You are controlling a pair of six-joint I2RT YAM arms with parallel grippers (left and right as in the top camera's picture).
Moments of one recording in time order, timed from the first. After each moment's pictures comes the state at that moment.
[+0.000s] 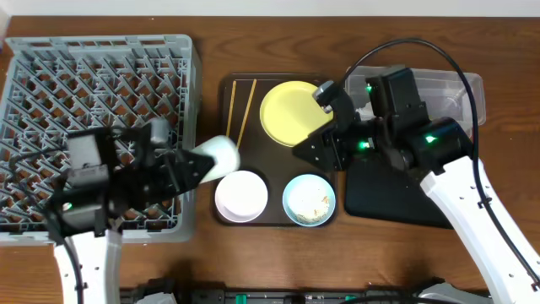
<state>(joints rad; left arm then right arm) 0.21 1.02 1.03 -1.11 0.74 -0.25 0.42 1.40 1.32 -0.86 -0.69 0.04</state>
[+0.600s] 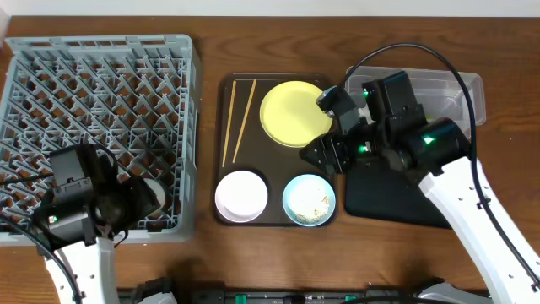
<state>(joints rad) 0.33 0.99 1.03 -1.29 0.08 -0.26 0.43 1.40 1.32 -0.91 -0.55 0.04</state>
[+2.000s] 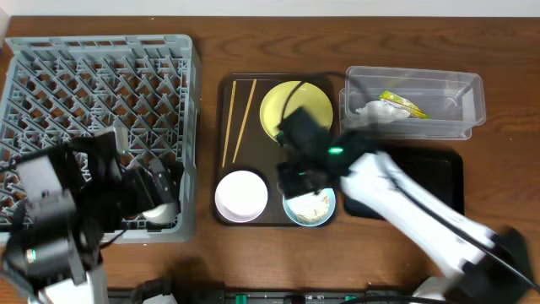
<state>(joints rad) 0.33 0.91 1.24 -1.32 0.51 -0.07 0.77 1.66 1.32 -0.98 -0.17 0.50</state>
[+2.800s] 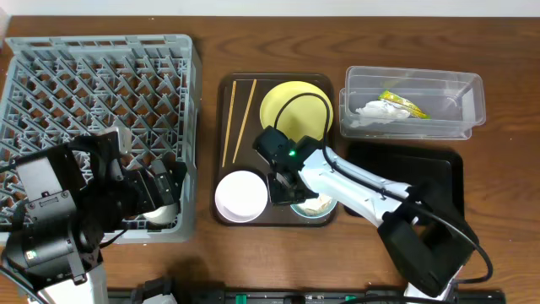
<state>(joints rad) 0.33 0.93 1.24 -1.31 0.54 -0.04 0.81 1.91 1.27 -0.87 -0.09 0.69</state>
